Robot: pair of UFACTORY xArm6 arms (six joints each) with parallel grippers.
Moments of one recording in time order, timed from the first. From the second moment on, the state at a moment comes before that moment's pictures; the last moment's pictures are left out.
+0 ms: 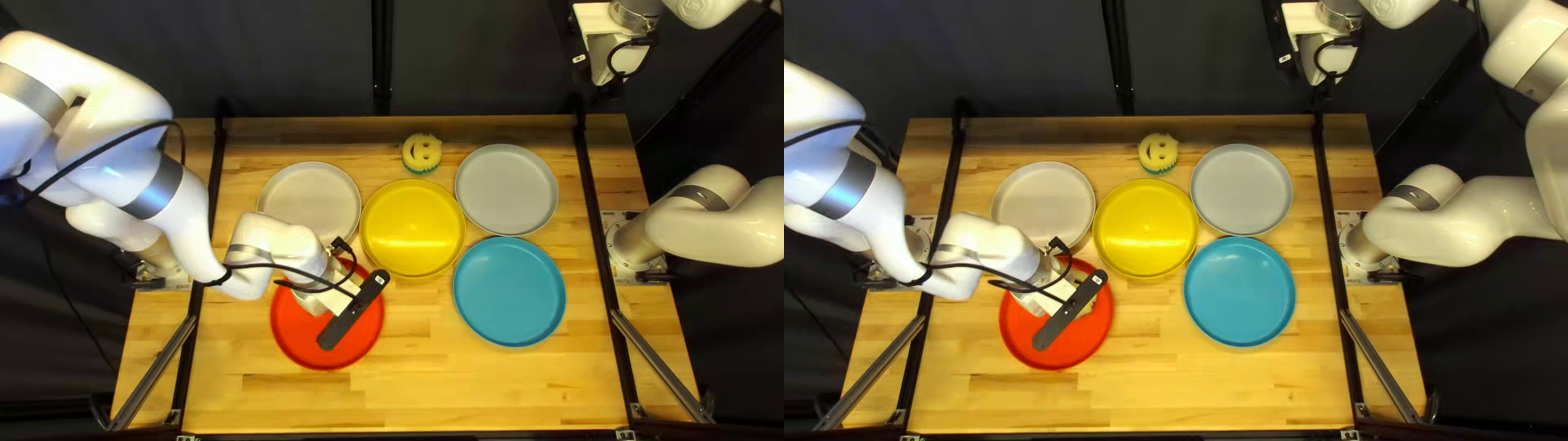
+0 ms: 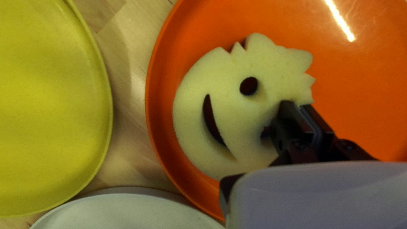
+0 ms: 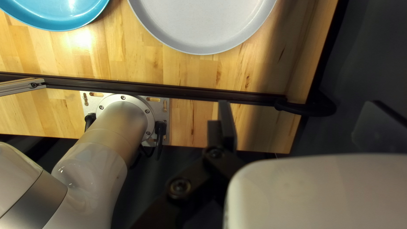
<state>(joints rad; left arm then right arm) -0.36 0.01 -0.57 -0.15 0.44 0.49 -0.87 -0.65 -0.80 0.03 1.46 -0.96</state>
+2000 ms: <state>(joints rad) -0.55 0.00 -0.53 -0.04 0.36 0.18 -0.87 -0.65 -0.80 0.03 1.46 -0.96</state>
